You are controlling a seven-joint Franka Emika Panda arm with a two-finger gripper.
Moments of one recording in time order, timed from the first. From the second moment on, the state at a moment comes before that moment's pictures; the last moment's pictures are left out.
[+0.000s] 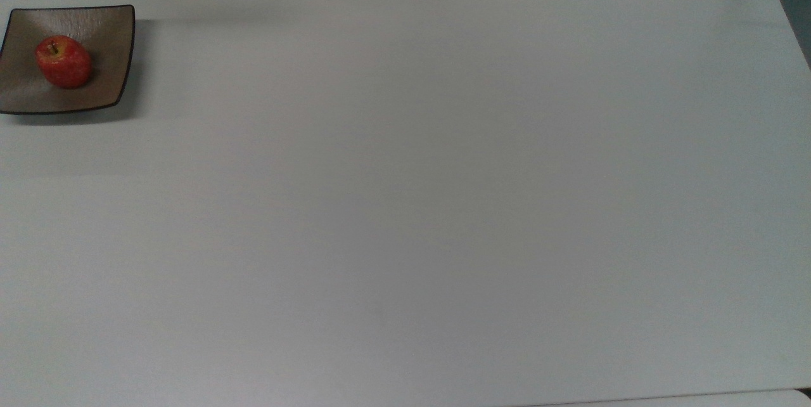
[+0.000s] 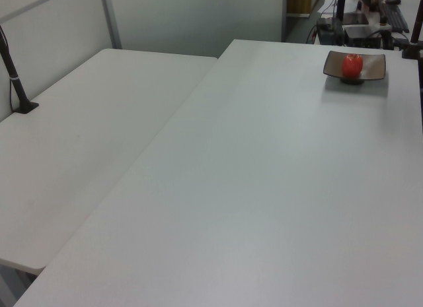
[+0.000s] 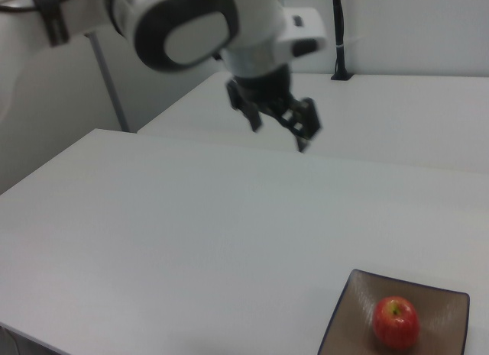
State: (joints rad) arm -0.27 -0.05 -0.21 -1.61 0.24 1.81 -0.40
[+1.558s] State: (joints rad) arm 0.05 0.00 -0.01 -1.68 0.10 1.80 -0.16
